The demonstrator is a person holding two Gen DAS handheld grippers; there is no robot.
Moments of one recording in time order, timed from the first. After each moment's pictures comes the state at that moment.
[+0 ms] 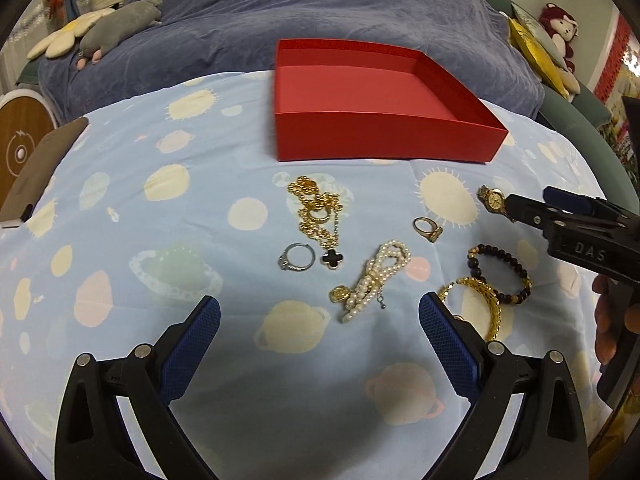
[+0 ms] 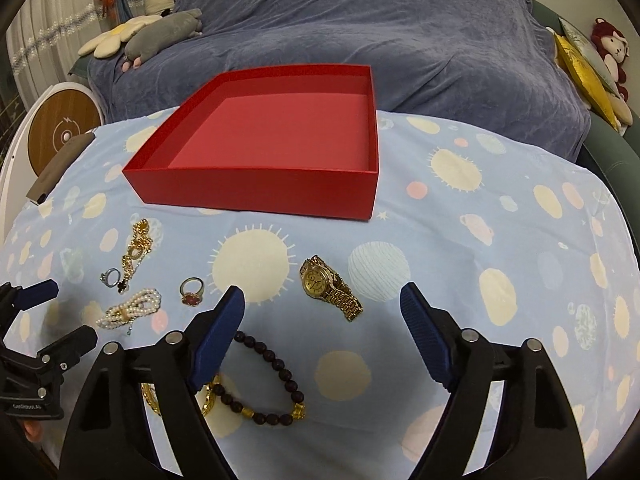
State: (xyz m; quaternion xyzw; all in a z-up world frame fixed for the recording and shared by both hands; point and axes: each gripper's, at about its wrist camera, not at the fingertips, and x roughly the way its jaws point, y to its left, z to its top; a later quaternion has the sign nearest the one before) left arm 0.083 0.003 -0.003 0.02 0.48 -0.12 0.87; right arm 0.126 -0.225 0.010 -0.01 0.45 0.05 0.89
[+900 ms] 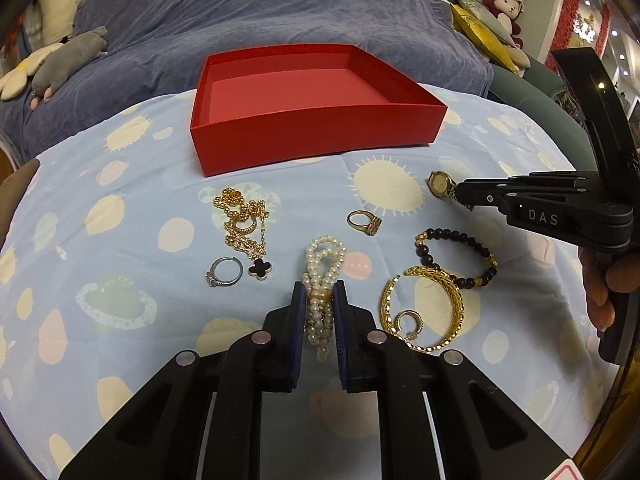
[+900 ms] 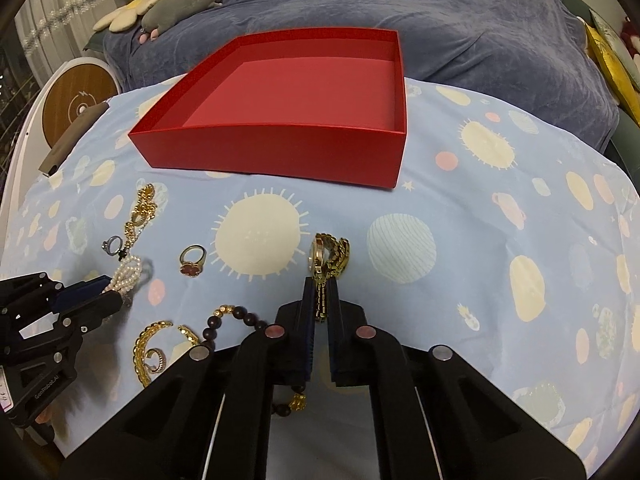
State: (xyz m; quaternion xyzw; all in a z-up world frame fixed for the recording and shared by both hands) left arm 0.075 -0.023 -0.007 0.05 0.45 -0.20 0.87; right arm 0.122 -0.227 0.007 -0.01 0.48 0.09 0.87
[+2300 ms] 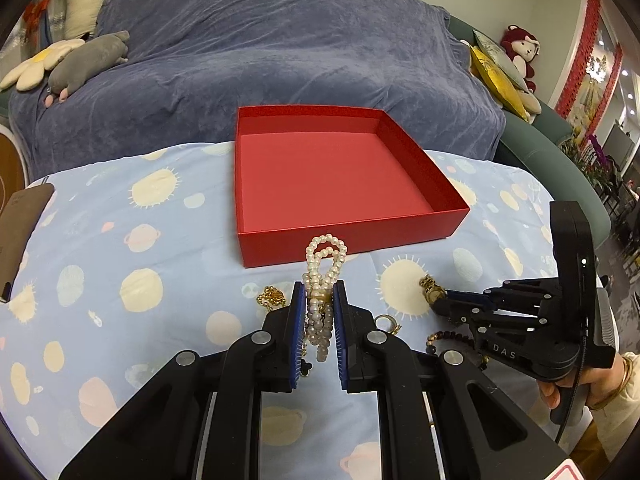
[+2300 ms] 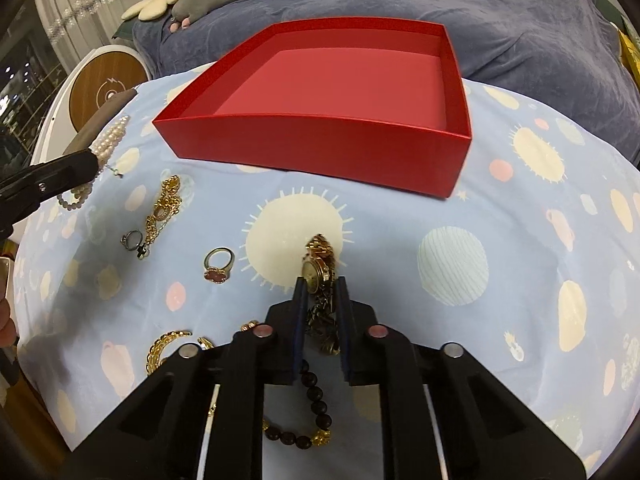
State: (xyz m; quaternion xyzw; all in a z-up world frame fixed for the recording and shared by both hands) left arm 0.126 0.000 0.045 0.00 0.42 -0.19 0.89; right arm 0.142 -0.208 -0.009 -0.02 0.49 0.16 0.85
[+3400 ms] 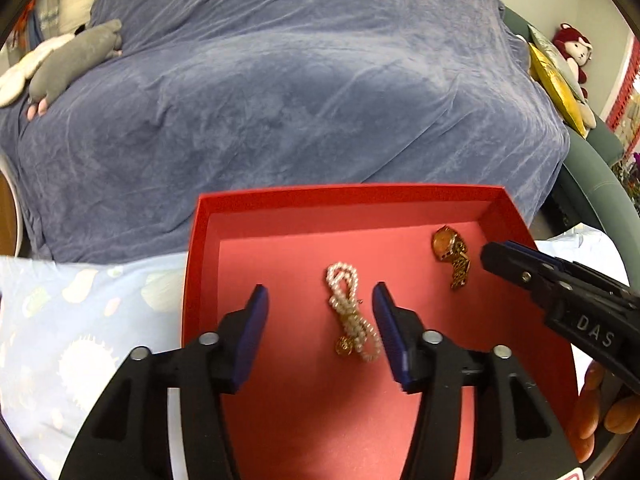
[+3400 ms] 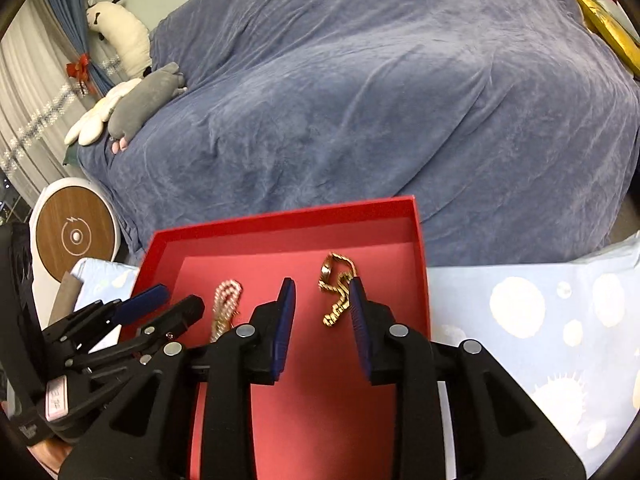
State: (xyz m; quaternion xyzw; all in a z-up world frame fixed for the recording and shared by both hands) left arm 0.365 -0.052 0.014 0.00 0.46 -0.13 0.88; right arm 0.363 -0.247 0.023 0.12 0.43 0.08 0.89
